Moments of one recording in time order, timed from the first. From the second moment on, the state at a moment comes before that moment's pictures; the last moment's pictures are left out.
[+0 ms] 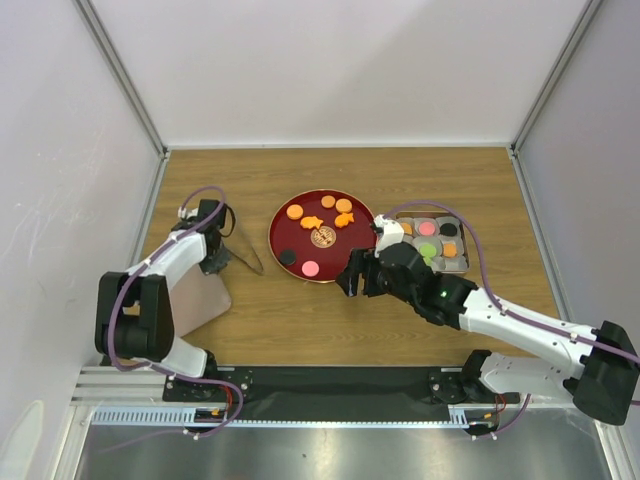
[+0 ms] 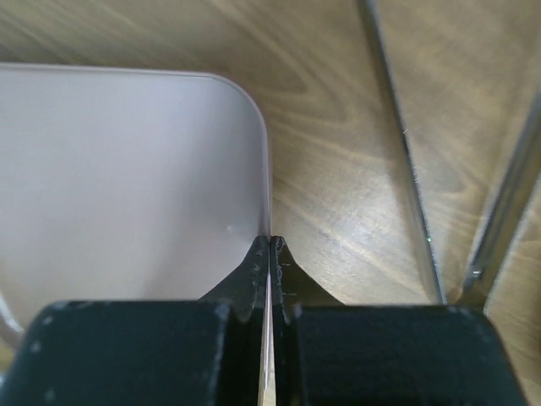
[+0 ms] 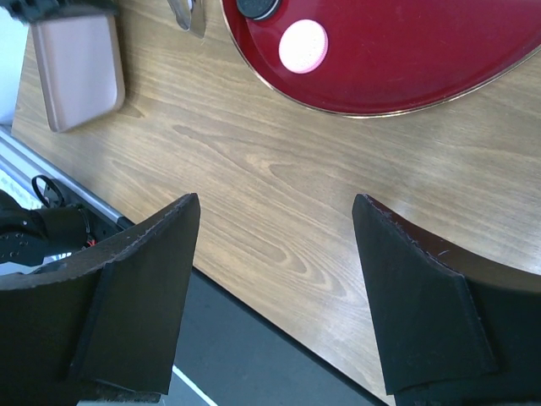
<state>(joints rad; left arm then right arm) -0.09 1.50 0.88 -0.62 -0.32 -0.58 0.96 1.08 0.77 -0.20 0.19 0.67</state>
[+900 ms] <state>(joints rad) -0.37 1.02 1.19 -0.67 -0.05 -0.70 0.52 1.10 0.82 -0.06 -0.27 0.71</state>
